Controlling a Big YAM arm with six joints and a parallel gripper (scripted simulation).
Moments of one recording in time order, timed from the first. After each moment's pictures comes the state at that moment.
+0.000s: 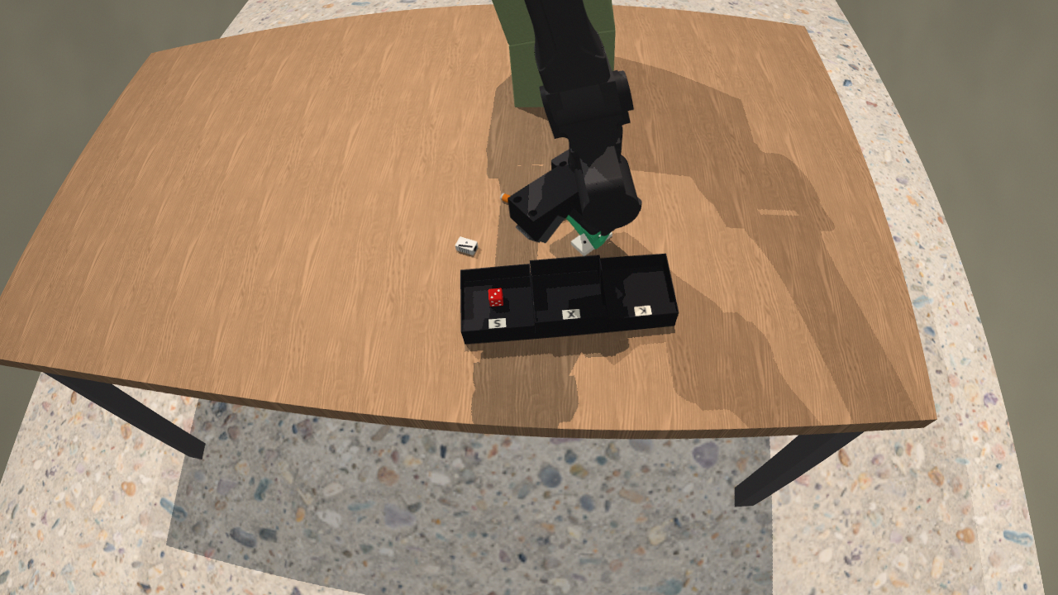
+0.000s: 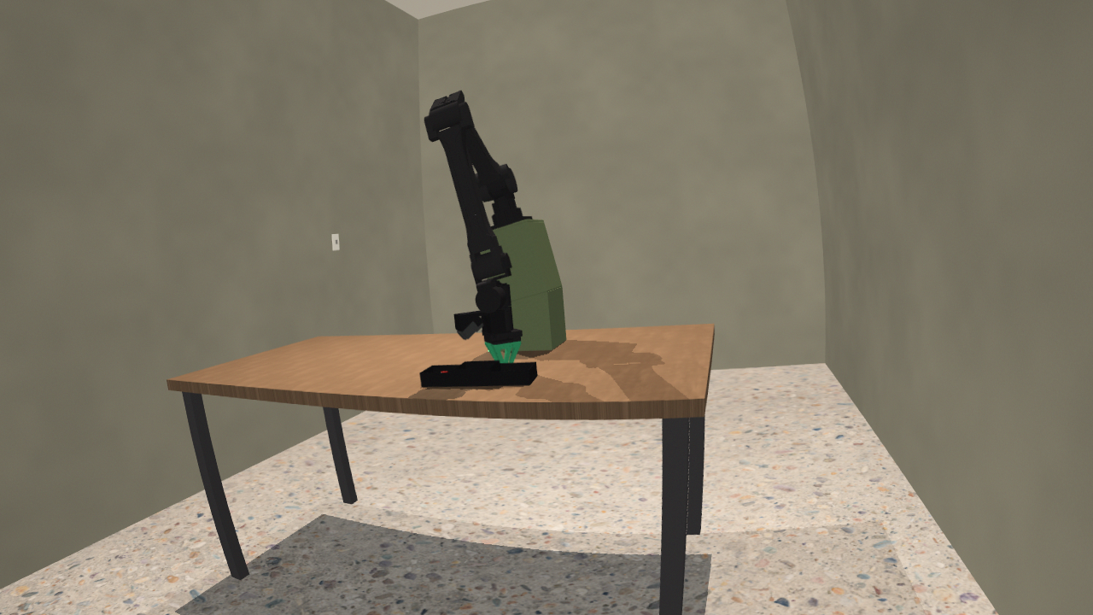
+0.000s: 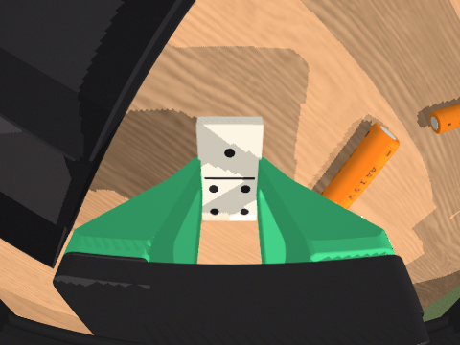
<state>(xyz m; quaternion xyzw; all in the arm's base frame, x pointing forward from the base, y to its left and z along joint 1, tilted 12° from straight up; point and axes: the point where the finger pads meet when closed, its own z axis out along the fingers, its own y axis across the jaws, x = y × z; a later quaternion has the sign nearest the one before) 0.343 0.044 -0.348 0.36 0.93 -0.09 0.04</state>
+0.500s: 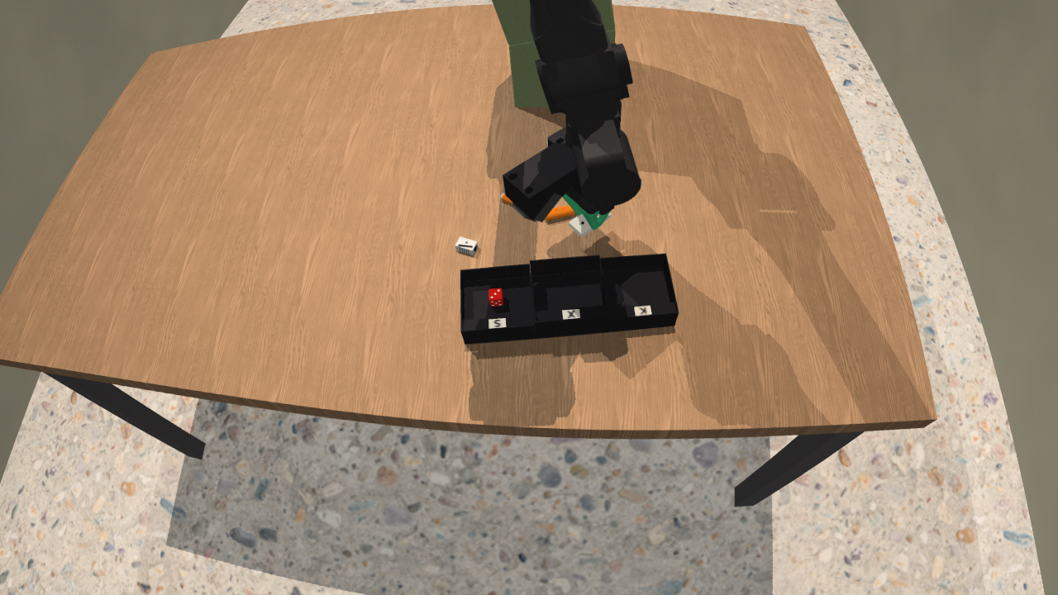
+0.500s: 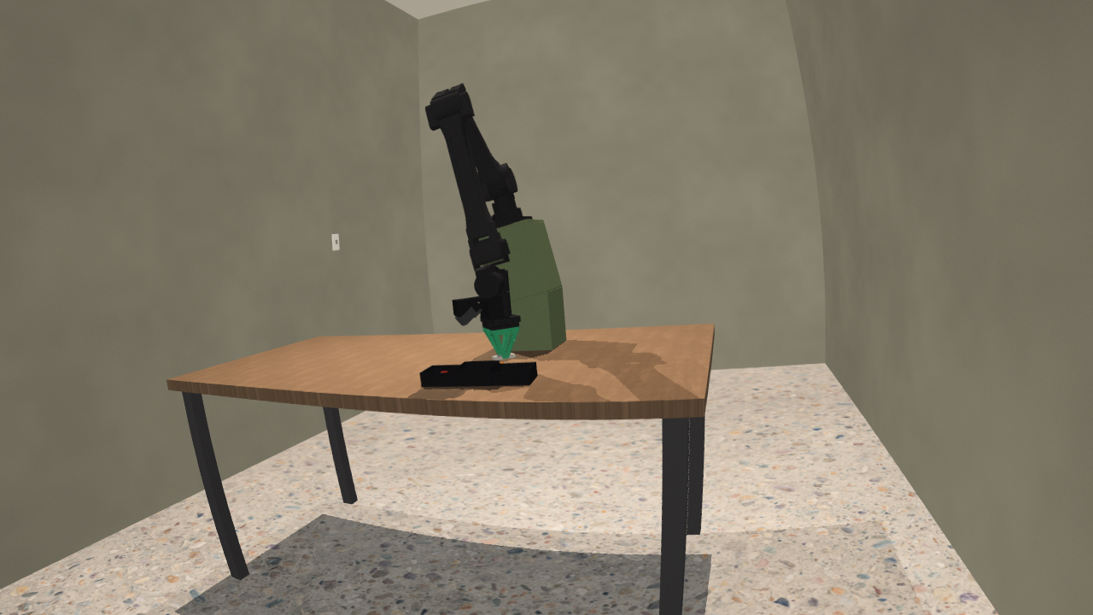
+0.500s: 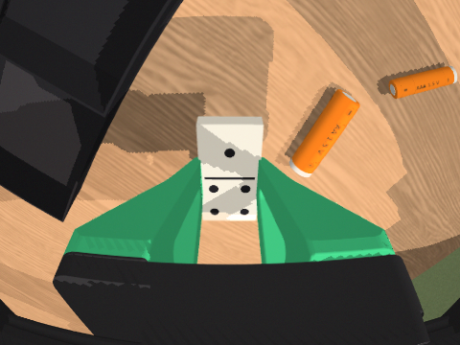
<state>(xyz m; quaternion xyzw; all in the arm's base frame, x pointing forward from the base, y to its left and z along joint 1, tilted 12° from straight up) 0.337 0.047 -0.315 0.36 0.93 -0.09 0.04</state>
